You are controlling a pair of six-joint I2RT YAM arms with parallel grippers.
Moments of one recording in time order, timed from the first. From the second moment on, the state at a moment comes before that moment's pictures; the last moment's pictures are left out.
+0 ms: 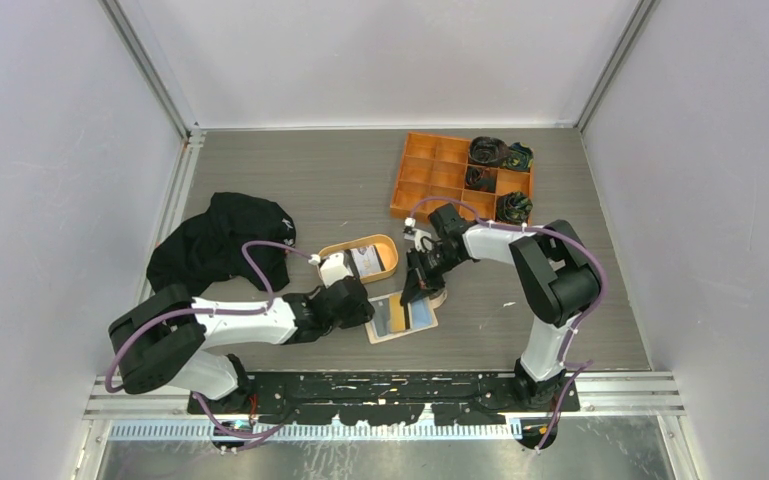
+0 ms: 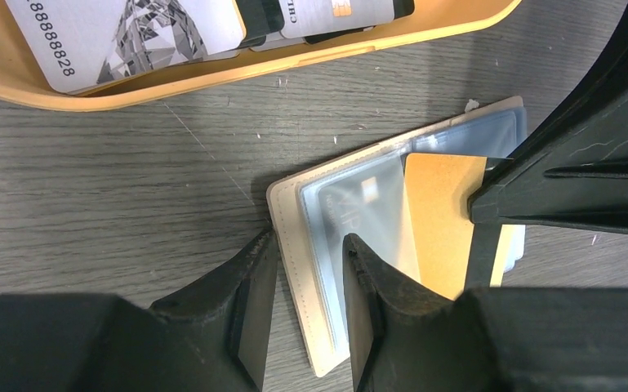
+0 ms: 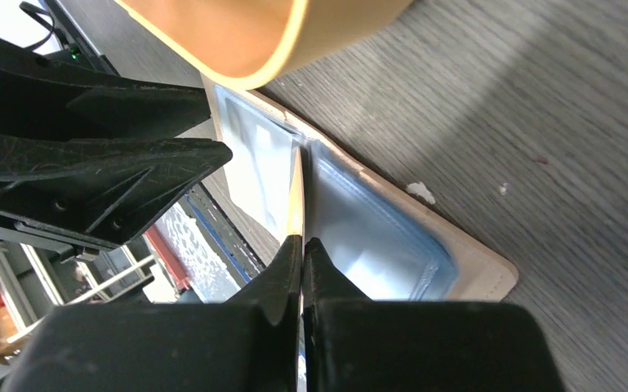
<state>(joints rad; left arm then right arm) -1.04 1.41 0.55 -0.01 -0.37 -1.11 0.47 1.80 0.95 -0.43 -0.81 0.26</state>
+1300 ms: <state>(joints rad) -1.14 1.17 0.48 0.07 -0.21 -0.96 0.47 1.86 0.93 -0.39 -0.84 0.35</state>
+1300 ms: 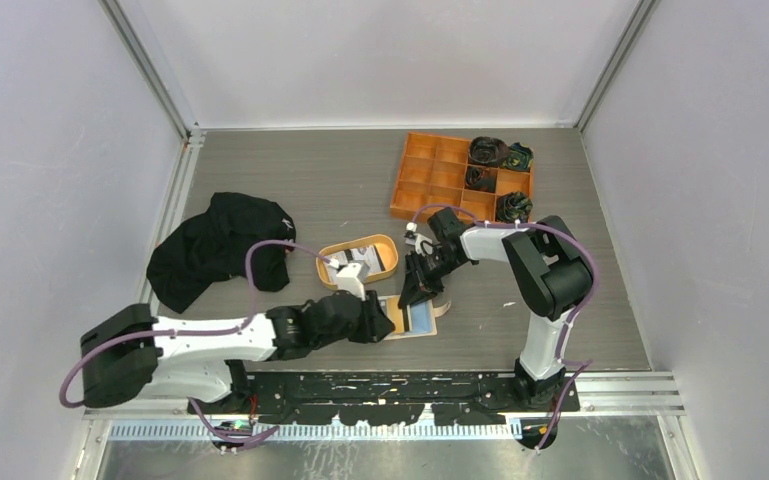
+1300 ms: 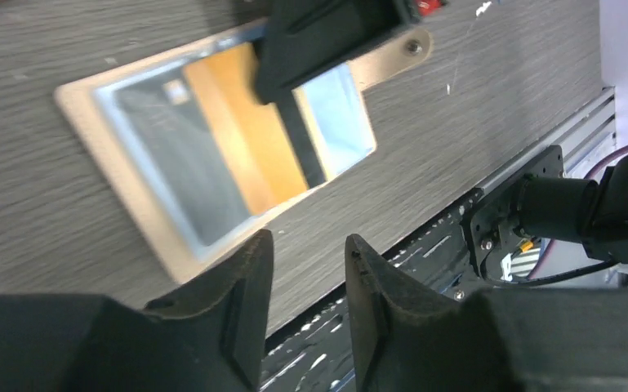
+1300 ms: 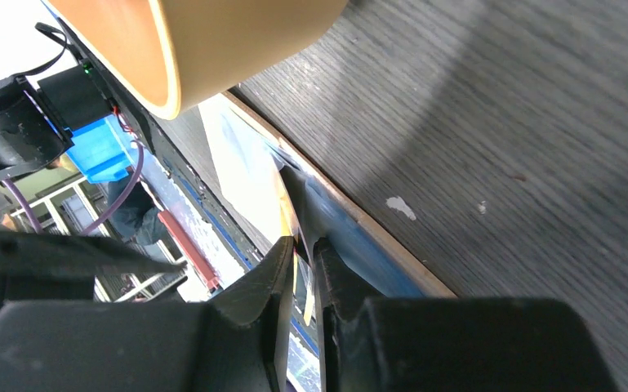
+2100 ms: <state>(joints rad) -1.34 1.79 1.10 -0.27 -0.54 -0.98 0.47 1.86 0.94 -0.40 -0.82 0.35</state>
